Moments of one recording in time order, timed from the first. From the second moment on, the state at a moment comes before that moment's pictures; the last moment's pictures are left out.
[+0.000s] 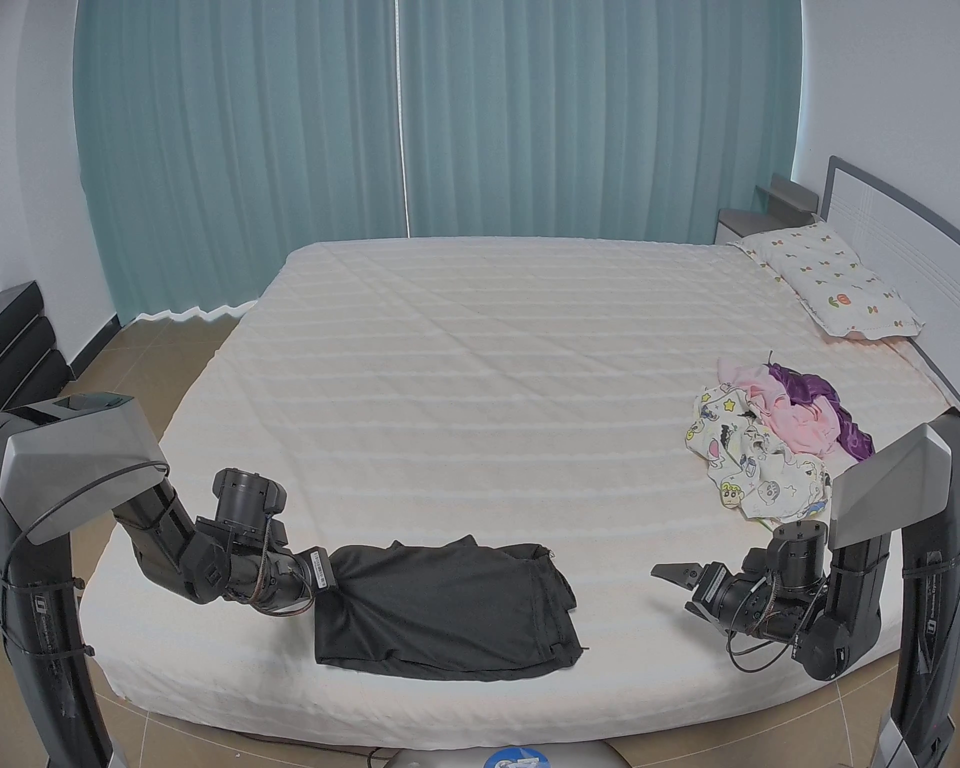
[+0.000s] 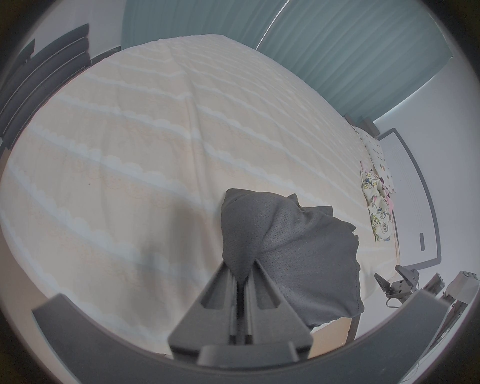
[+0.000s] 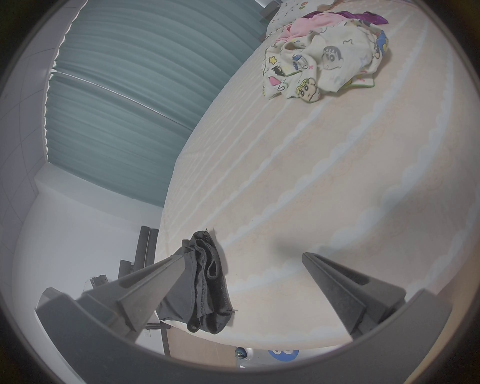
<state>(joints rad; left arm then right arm) -0.18 2.22 -0.75 -0.55 -0.21 -0.52 0.24 2.37 -0.27 -1.55 0.26 0.89</state>
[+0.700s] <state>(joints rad) -0.14 2.20 -0.68 -0.74 -0.22 -0.89 0.49 2.37 -0.38 -1.35 0.25 0.79</state>
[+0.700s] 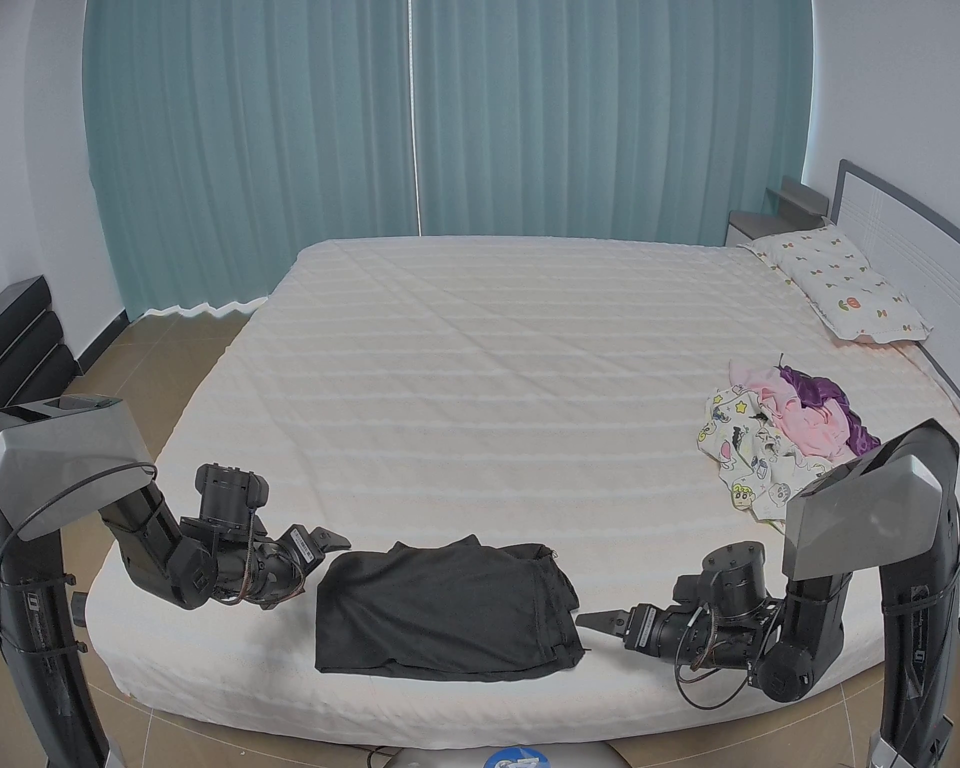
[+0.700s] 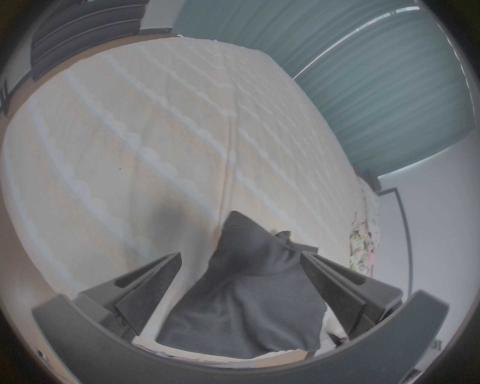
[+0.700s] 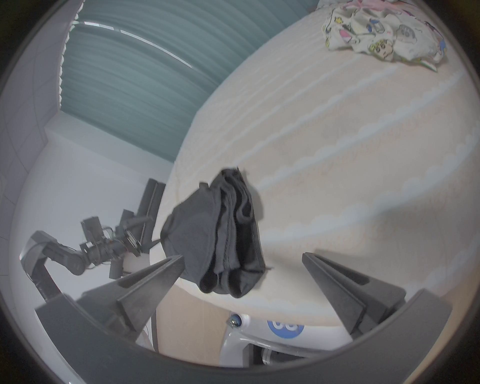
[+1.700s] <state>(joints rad) -0.09 2.15 -0.64 -0.80 -0.23 -0.99 0.63 2.38 -0.62 -1.03 0.07 0.69</state>
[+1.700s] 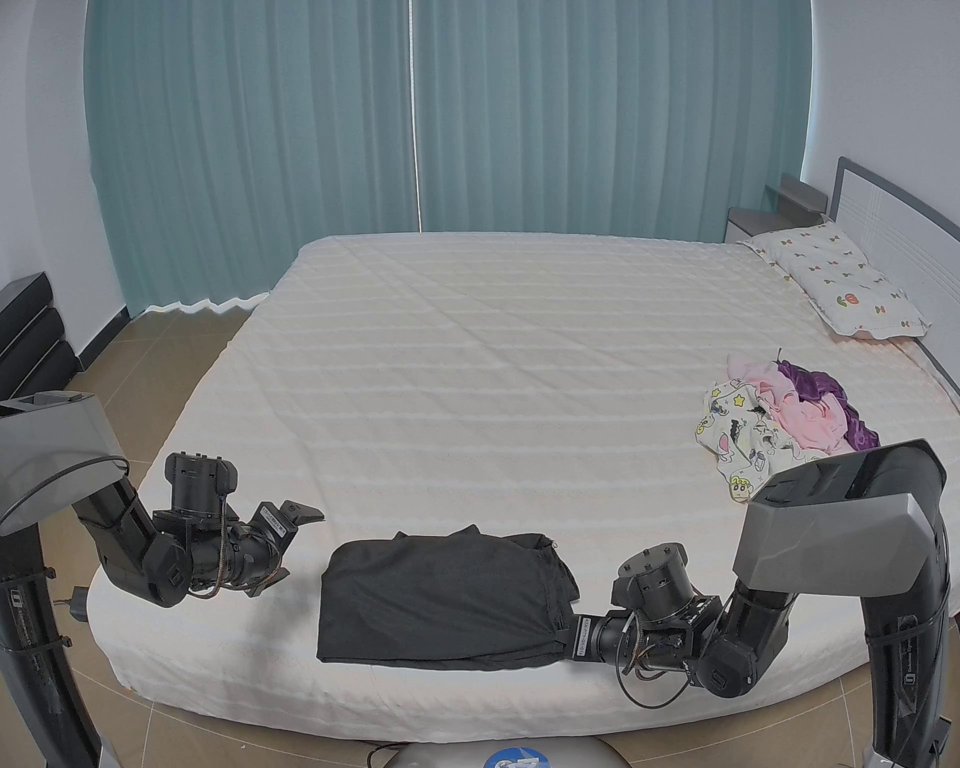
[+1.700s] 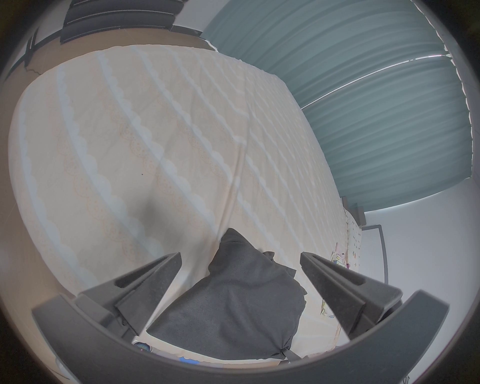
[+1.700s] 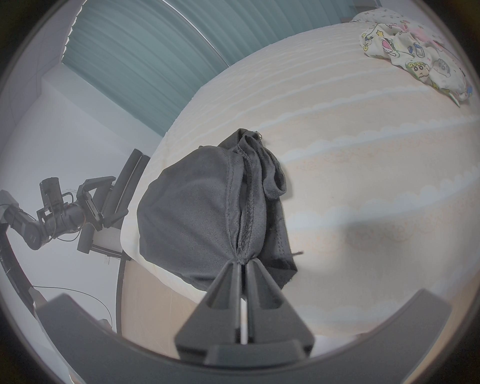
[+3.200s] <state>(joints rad) -0.09 2.16 -0.65 -0.80 -0.22 -0.99 0.53 2.50 -1.14 -0.73 0.04 0.67</state>
